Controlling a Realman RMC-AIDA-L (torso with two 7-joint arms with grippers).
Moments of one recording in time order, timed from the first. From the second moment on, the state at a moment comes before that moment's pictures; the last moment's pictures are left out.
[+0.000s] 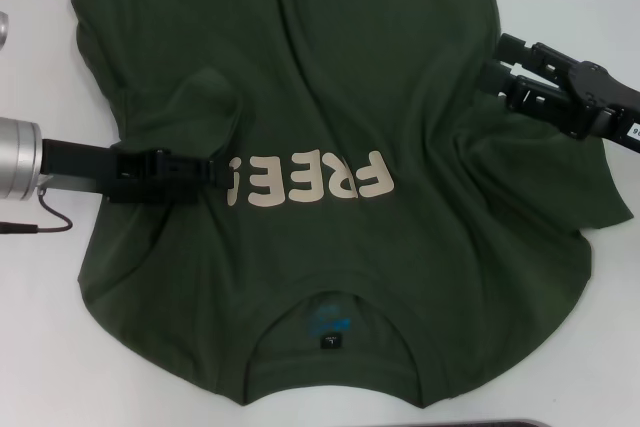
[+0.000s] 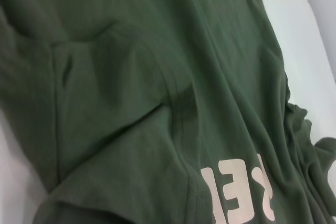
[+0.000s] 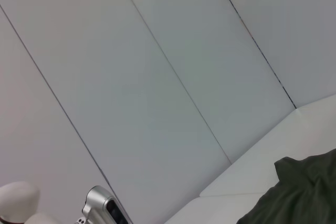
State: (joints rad) left arm -0.63 -2.03 0.71 0.57 2.33 1.50 -2.37; right arm 0.42 2.07 -0.34 -0.41 -1.92 -1.75 1.34
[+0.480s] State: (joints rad) left arm -0.65 -2.03 0.71 0.57 2.33 1.49 -2.48; right arm 0.42 2.07 -0.34 -0.41 -1.92 -1.75 1.34
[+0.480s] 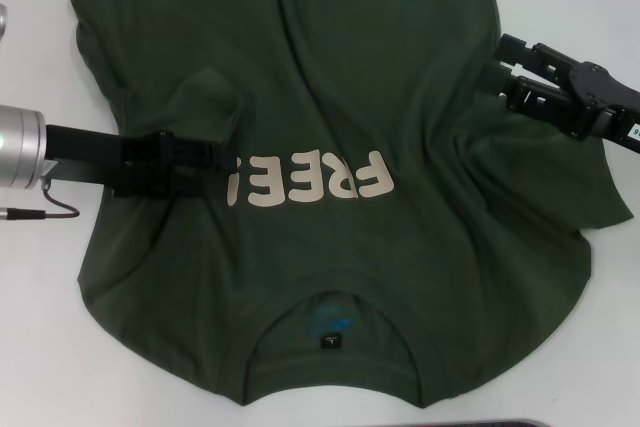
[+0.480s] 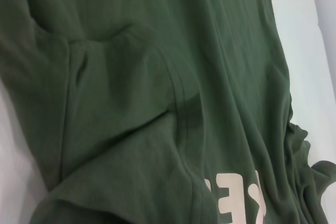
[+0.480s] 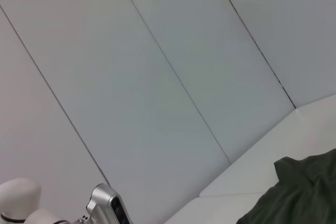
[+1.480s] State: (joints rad) left arm -0.64 -2.01 0.66 0.51 2.32 1.47 -2.61; right arm 0.42 2.07 -0.34 -0.41 -1.92 -1.75 1.34
